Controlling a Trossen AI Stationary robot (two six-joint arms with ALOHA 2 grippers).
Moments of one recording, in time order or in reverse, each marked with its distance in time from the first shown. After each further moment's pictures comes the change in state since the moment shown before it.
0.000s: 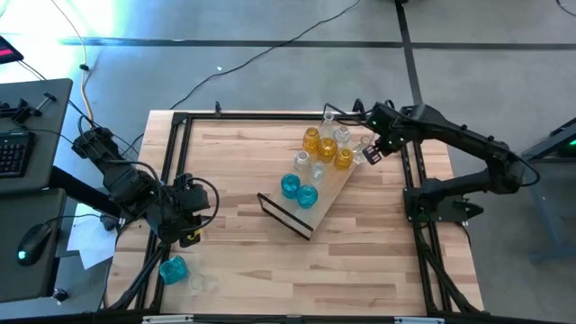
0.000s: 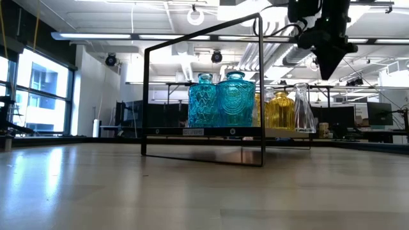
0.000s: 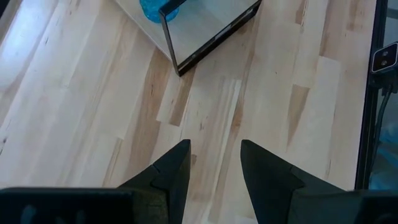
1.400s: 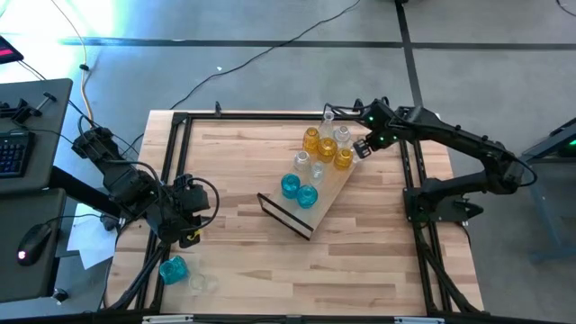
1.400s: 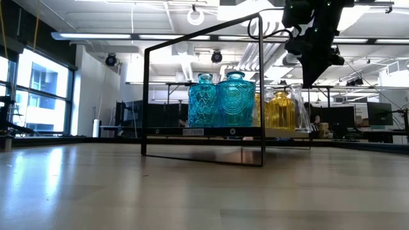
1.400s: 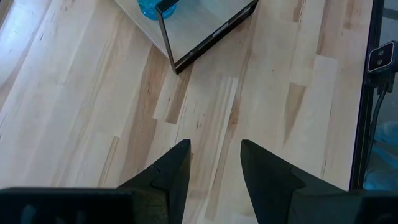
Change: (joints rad) left arm 0.000 0.000 0.000 0.004 0.014 -0.007; right arm -0.046 0.011 -0.091 0.263 -0.033 0.000
